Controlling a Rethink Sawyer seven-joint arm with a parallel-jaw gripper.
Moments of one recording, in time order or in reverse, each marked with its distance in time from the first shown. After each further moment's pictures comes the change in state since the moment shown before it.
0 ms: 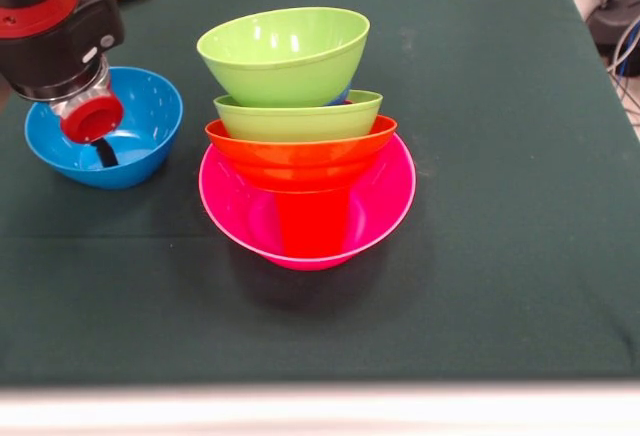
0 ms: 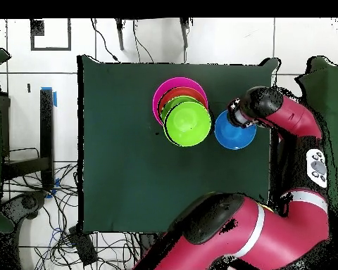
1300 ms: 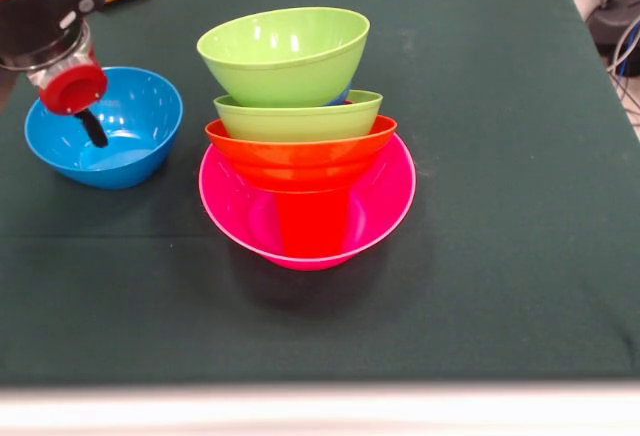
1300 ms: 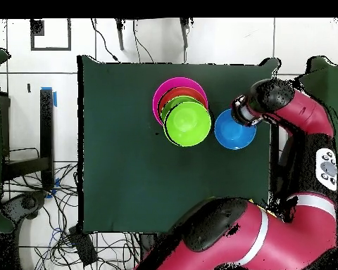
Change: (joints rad) arm -0.002 -0.051 0.001 -0.029 0.000 0.133 0.000
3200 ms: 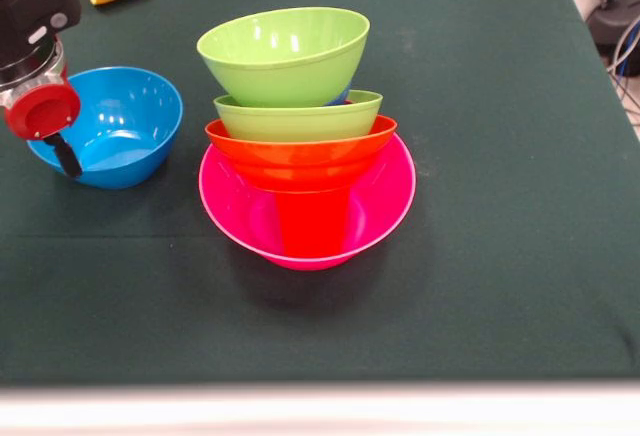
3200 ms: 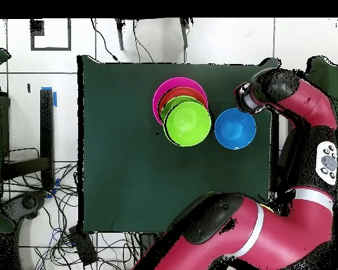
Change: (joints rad) arm 0.004 0.051 0.012 -0.120 0.027 -0.023 0.000
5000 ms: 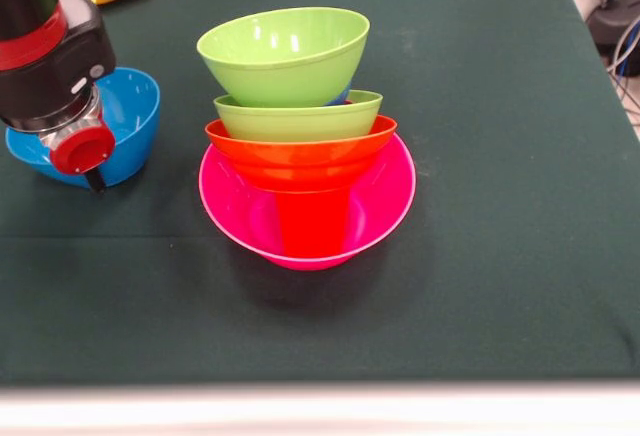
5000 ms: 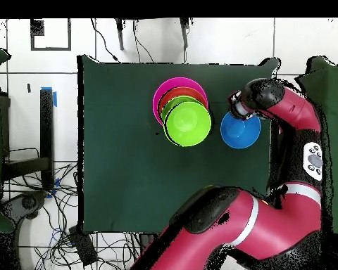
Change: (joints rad) arm 0.000 0.079 0.000 0.003 -0.006 -0.054 0.000
